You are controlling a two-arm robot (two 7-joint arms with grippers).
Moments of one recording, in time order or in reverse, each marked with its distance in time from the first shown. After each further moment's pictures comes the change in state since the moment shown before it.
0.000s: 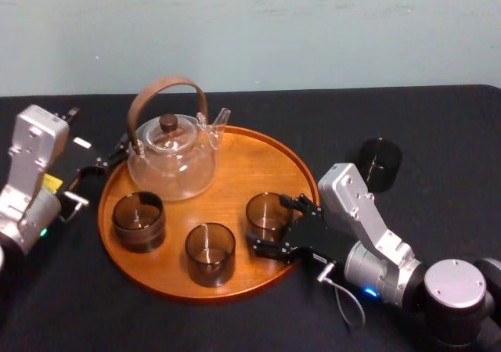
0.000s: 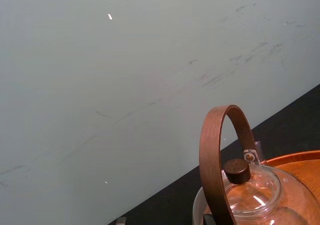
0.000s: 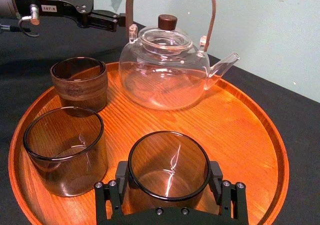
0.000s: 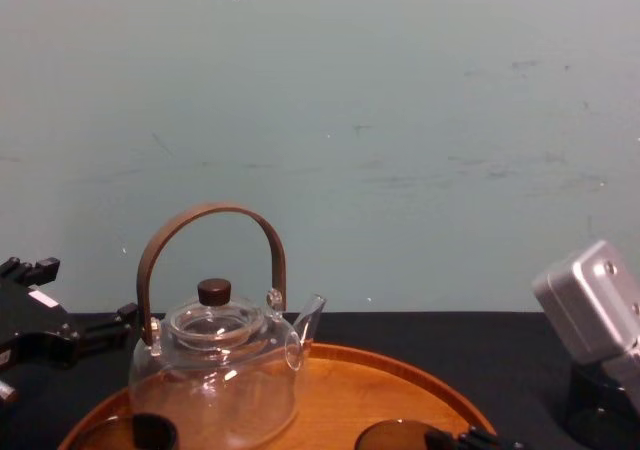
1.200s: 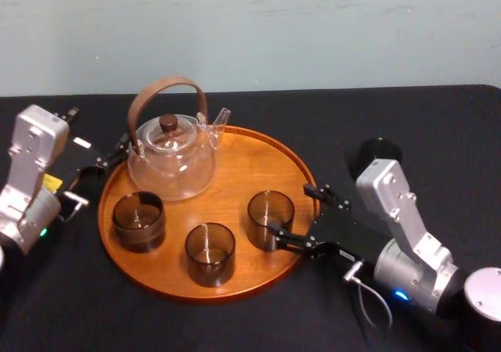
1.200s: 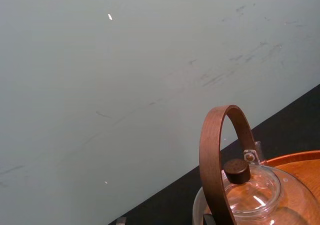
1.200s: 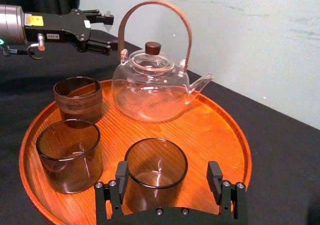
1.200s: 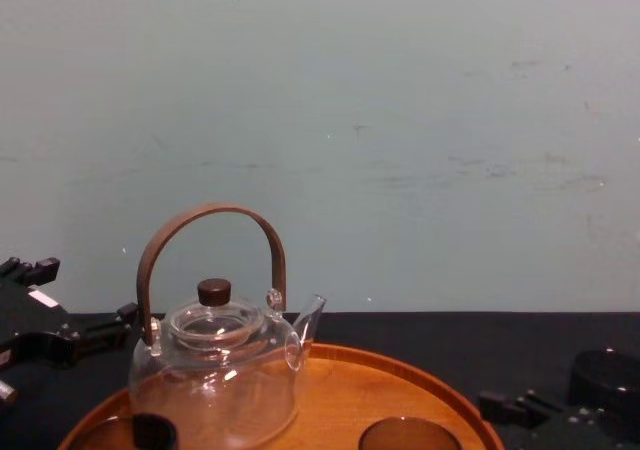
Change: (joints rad) left arm 0.000 0.000 0.000 0.000 0.000 0.000 0.000; right arm -0.095 0.071 0.065 -0.146 0.042 -0.021 -0.018
